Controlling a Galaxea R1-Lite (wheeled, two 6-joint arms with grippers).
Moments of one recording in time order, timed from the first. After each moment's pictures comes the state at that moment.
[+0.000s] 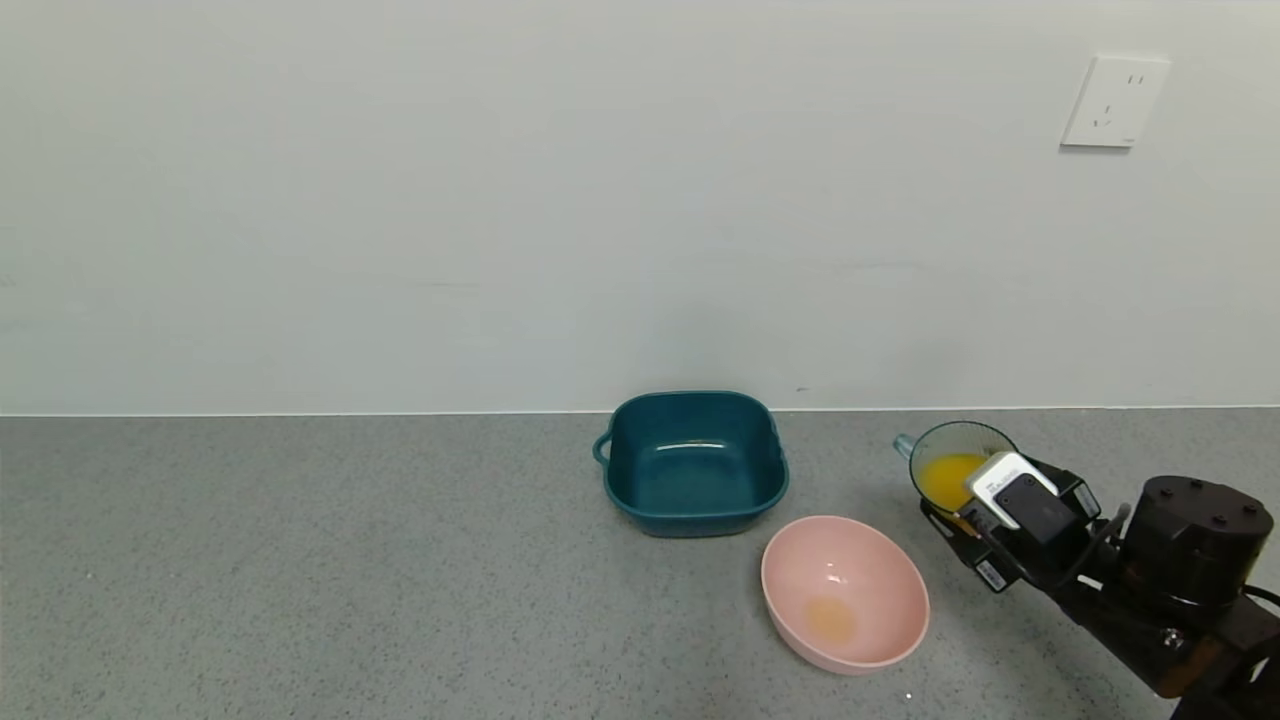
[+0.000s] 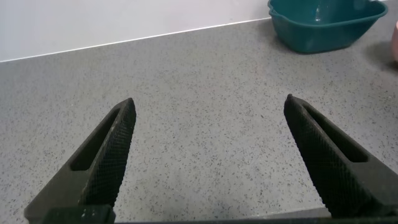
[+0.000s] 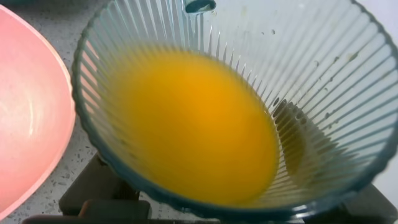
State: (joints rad) left arm 0.00 0.00 0.00 0.00 -0.05 0.09; right arm 0.23 1.98 -0.28 -1.55 -0.07 -0.70
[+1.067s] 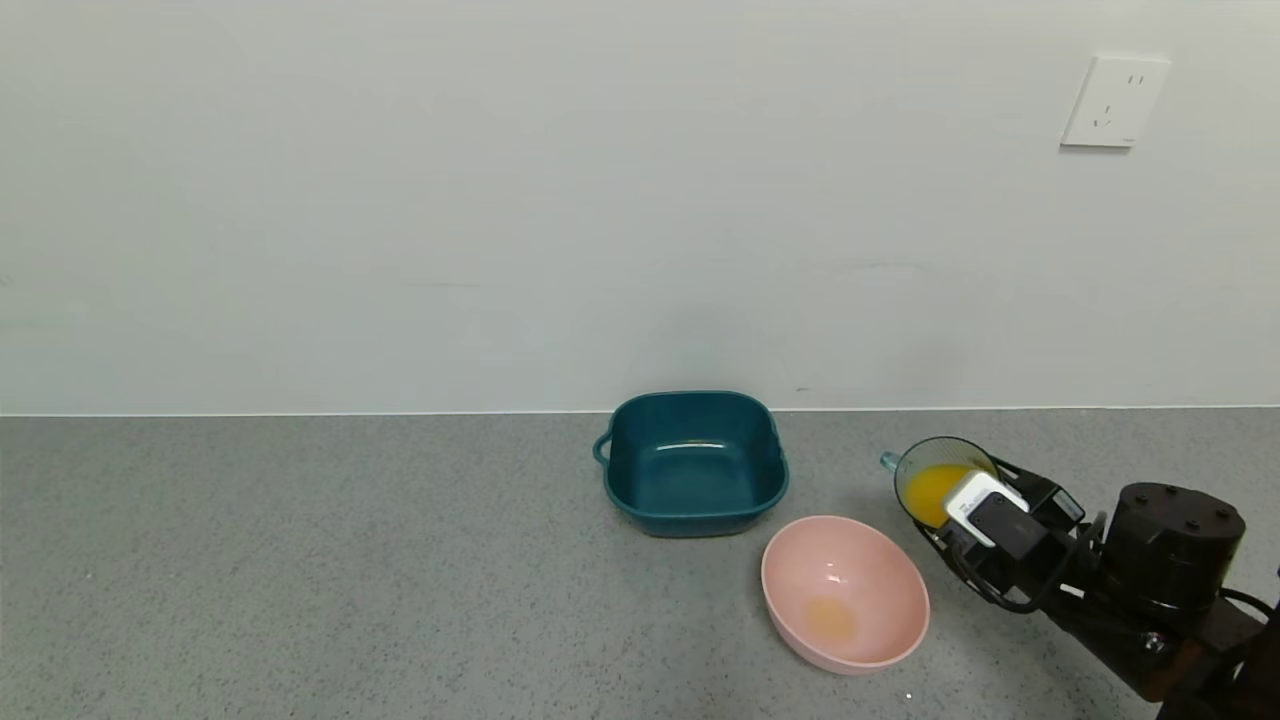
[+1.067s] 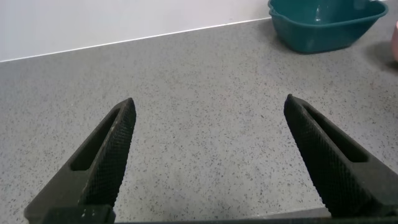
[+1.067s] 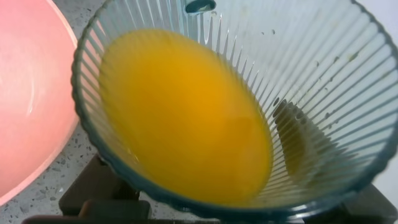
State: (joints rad) left arm 0.00 0.00 0.00 0.00 -0.05 0.09; right arm 0.25 2.01 -0.28 -1.55 -0.07 -0.81
